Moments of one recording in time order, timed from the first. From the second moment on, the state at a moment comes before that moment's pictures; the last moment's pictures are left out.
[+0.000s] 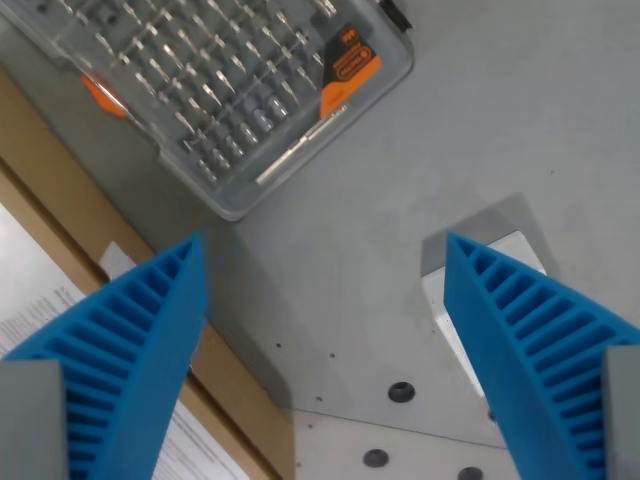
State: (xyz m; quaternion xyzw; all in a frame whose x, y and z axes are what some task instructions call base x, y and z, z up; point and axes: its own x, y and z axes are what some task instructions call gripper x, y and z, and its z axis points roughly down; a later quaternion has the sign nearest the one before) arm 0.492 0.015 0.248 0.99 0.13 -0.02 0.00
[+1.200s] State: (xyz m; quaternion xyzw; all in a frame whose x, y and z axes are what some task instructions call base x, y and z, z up) arm 0.464 -0.043 0.209 0.97 0.24 -0.02 -0.01
